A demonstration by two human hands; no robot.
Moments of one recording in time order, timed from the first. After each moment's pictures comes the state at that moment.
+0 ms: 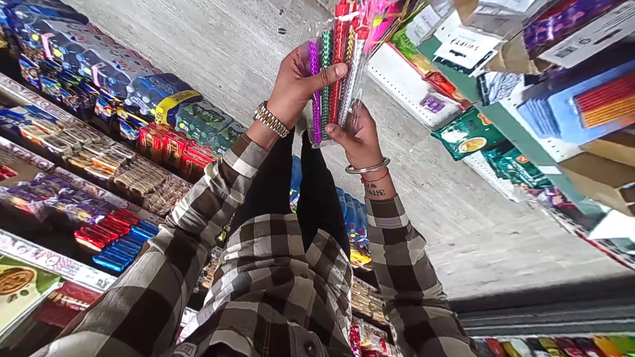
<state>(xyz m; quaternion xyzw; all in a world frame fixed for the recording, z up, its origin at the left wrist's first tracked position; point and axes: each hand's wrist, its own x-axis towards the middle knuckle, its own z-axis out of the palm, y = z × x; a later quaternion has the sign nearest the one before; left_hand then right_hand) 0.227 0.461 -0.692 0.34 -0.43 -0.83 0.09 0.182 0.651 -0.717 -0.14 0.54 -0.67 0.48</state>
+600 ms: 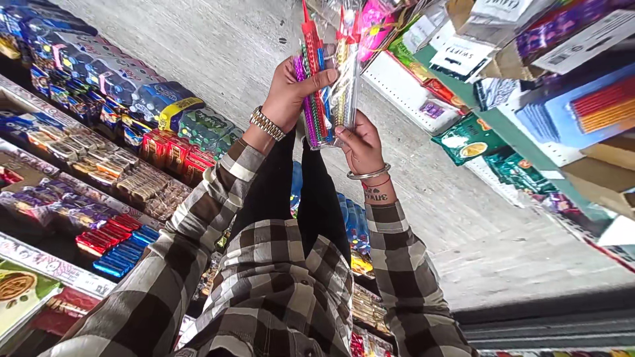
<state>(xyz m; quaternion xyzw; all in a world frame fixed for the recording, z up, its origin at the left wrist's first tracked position) 0.231 0.456 -0.689 0.36 -0.40 -0.84 0.10 0.183 0.661 -0.722 -0.07 0.51 -0.69 0.51</state>
